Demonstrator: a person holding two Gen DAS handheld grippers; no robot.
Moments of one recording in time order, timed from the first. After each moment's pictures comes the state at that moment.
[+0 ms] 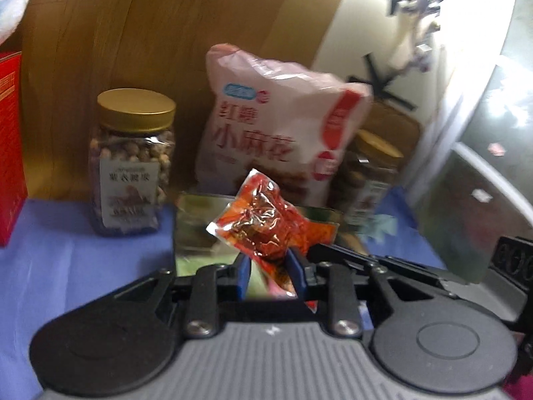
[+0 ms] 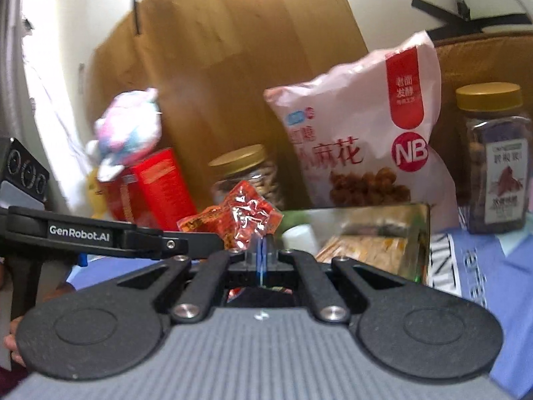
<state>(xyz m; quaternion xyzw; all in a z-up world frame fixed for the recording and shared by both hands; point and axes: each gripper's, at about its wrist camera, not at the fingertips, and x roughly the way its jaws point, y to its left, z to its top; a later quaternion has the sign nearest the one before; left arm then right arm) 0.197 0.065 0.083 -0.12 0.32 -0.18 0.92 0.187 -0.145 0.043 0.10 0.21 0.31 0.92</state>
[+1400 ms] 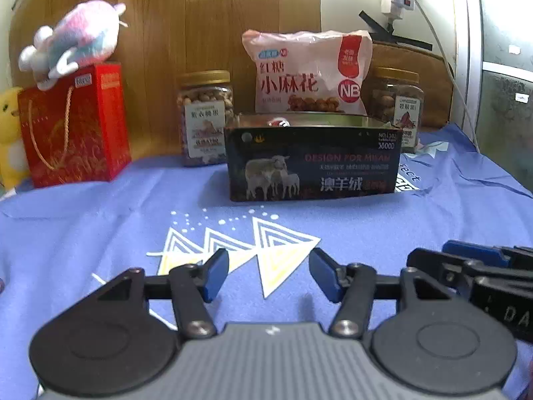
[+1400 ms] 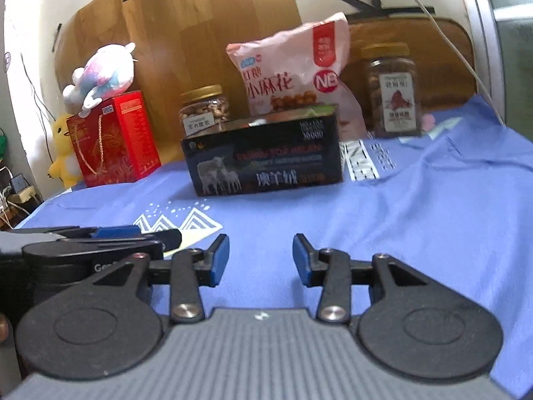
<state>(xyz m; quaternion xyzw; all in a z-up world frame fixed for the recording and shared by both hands) 0.017 0.002 0.000 0.02 0.25 0.00 0.97 0.013 -0.166 -0.019 0.07 0.22 0.18 0.96</state>
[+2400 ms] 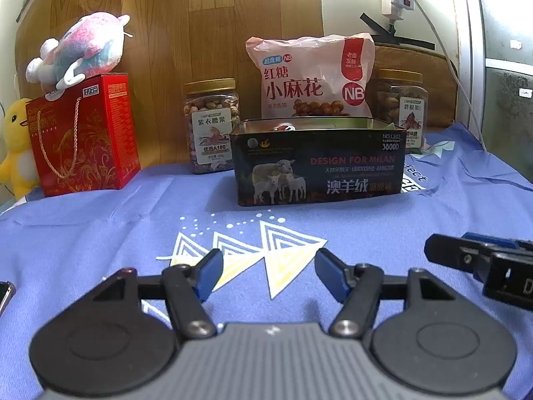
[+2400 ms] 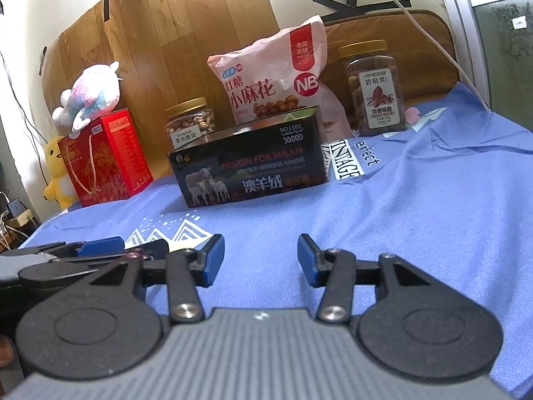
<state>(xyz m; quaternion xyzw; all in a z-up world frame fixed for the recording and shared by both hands) 0.014 -0.001 -0.001 0.03 0.25 0.01 0.97 0.007 -0.173 -0.020 0.10 0.20 0.16 0.96</state>
